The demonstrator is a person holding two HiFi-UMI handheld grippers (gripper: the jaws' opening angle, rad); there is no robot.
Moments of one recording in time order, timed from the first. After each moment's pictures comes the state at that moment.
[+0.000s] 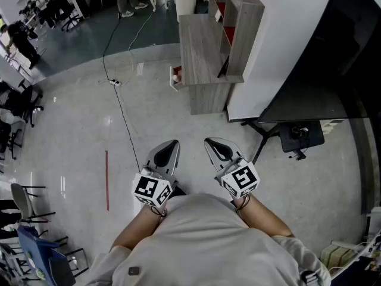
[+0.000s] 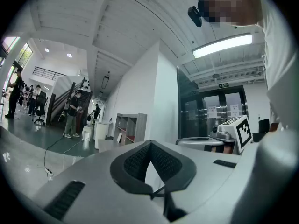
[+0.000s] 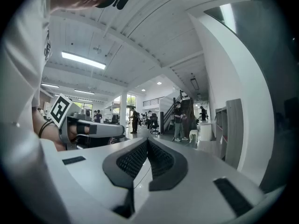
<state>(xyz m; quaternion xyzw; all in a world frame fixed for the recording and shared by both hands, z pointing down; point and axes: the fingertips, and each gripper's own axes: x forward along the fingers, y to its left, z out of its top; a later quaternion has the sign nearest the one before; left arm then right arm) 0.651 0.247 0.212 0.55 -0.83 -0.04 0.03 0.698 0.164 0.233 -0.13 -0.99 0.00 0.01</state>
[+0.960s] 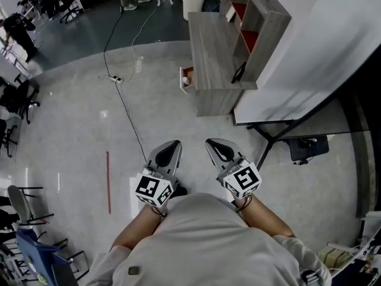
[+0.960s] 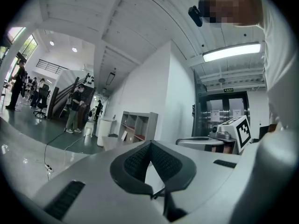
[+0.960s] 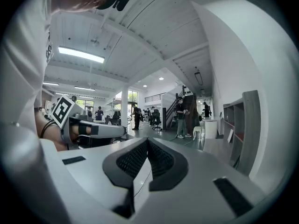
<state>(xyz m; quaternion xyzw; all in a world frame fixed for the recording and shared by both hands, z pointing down) 0.519 0.293 0.236 0.55 -0.83 -0.06 0.05 0.567 0.212 0.252 -0.14 -0.99 -0.01 0.03</state>
